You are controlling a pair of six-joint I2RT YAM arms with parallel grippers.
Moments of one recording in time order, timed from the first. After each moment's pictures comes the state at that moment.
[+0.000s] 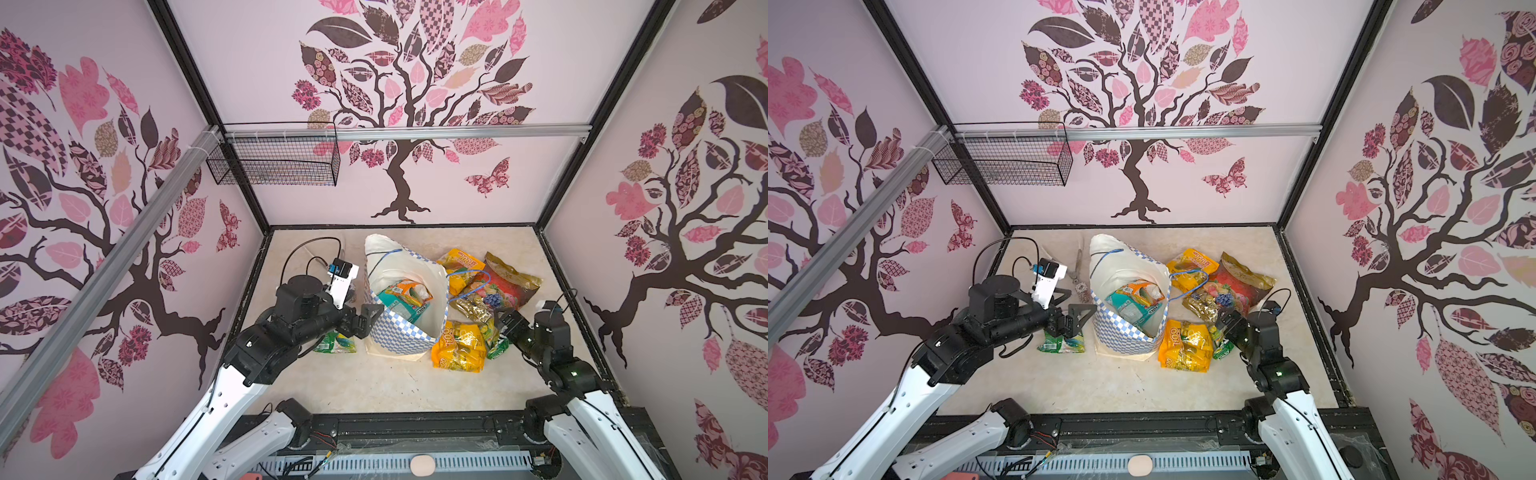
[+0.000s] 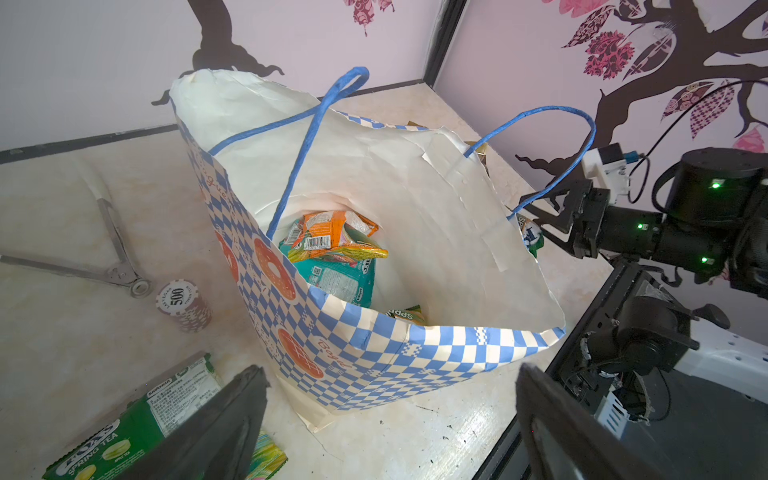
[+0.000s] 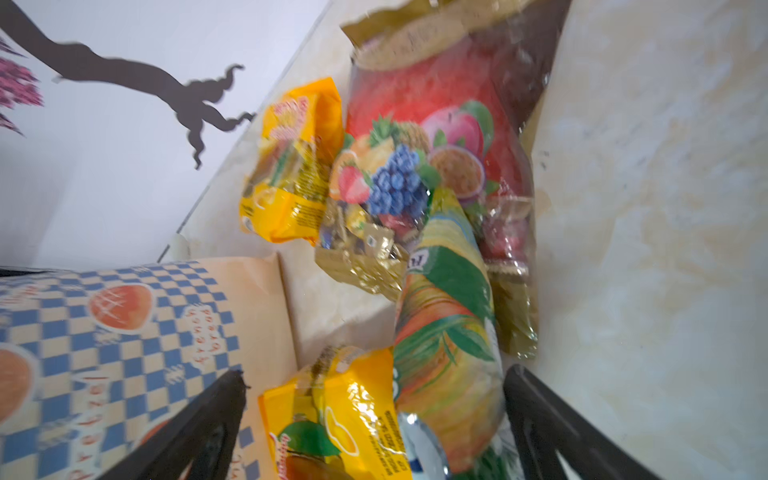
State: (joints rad) left arm -0.61 0.83 1.10 -0.74 0.16 -0.19; right arm 0.18 0.52 0.46 -0.48 0.04 0.88
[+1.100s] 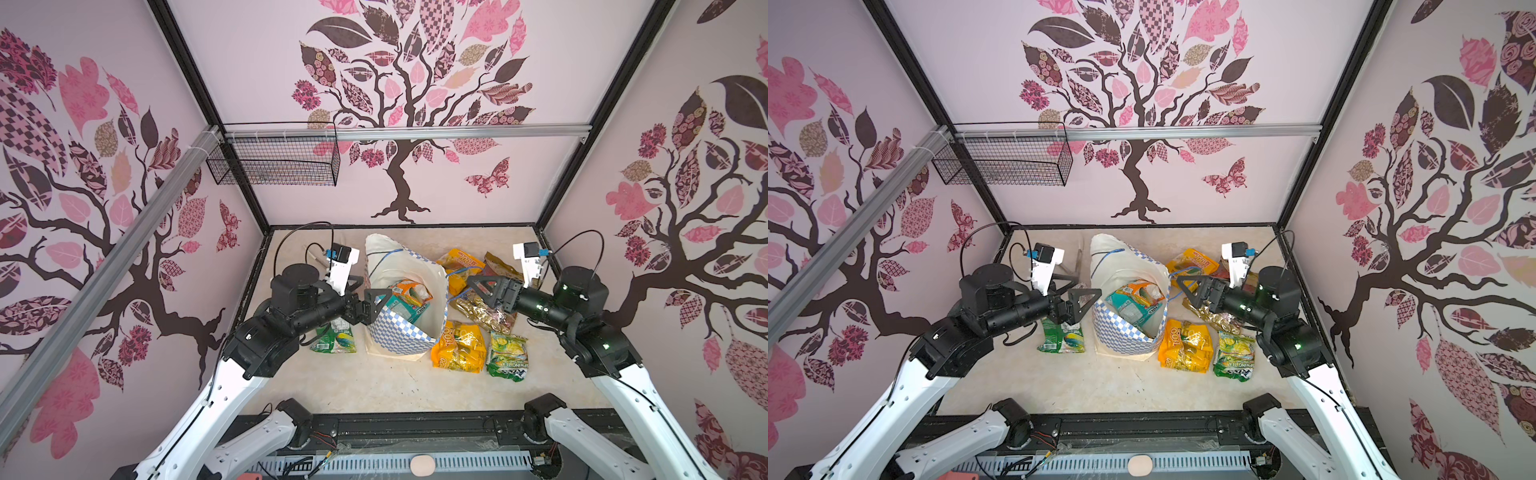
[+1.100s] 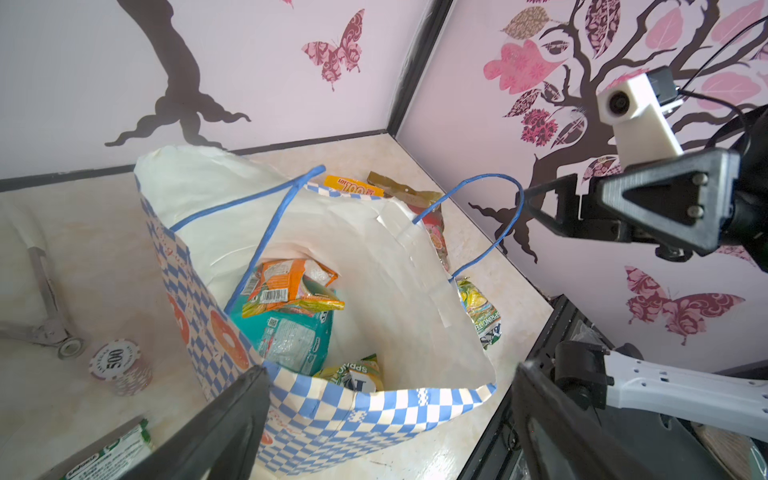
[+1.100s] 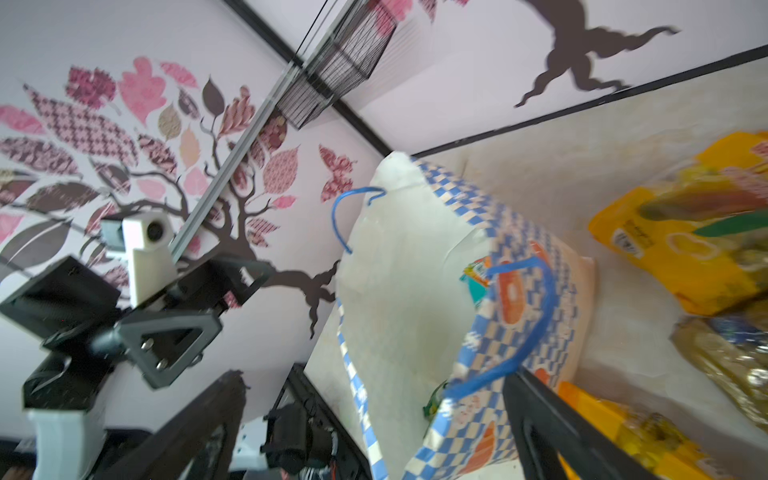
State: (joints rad) left arm -0.61 0.91 1.21 -0.63 0.24 -0.31; right arm 0.40 0.79 1.02 -0.43 -0.54 0.66
